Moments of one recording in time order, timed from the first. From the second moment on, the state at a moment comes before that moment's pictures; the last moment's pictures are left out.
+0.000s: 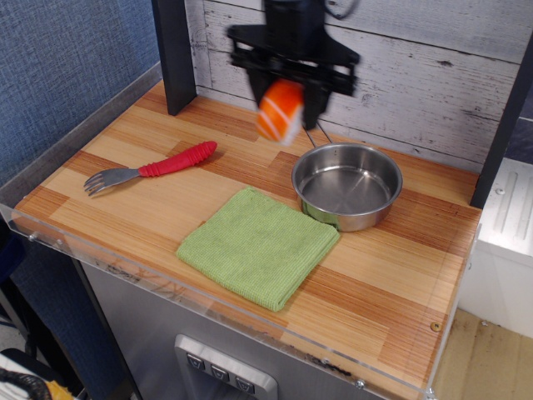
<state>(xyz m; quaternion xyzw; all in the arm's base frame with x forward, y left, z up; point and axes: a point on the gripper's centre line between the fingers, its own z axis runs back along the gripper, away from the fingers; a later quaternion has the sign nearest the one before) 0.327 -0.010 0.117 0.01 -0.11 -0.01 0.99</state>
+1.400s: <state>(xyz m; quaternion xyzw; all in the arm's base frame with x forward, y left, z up) 0.267 -0.094 0.049 0.01 -0.10 -0.19 0.98</state>
